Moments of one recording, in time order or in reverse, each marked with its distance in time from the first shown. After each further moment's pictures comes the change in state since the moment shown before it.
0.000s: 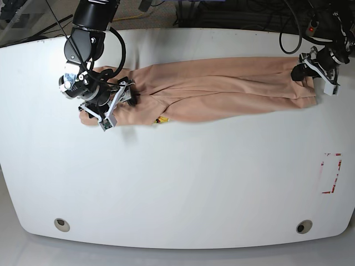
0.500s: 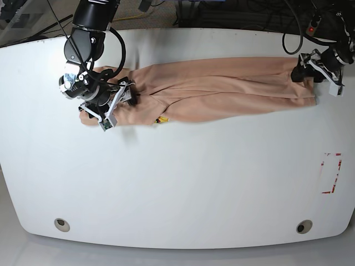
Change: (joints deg) left arm 0.0 -0.9 -1.6 0.0 -0.4 0.0 -0.1; right arm 0.0 0.0 0.0 0.0 0.0 0.0 -0.2
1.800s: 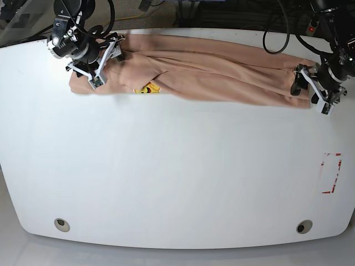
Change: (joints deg) left arm -1.1 -3.0 12.6 12.9 17.4 0.0 -8.9; right arm -18.3 2.5 1.1 19.8 5.4 -0.3 -8.9
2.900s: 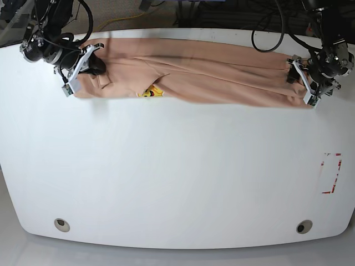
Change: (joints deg) left arm 0.2 3.0 1.7 -2.0 15.3 -0.1 -0.5; right arm 0.9 7.9 12.1 -3.4 36.6 -0.1 -11.8
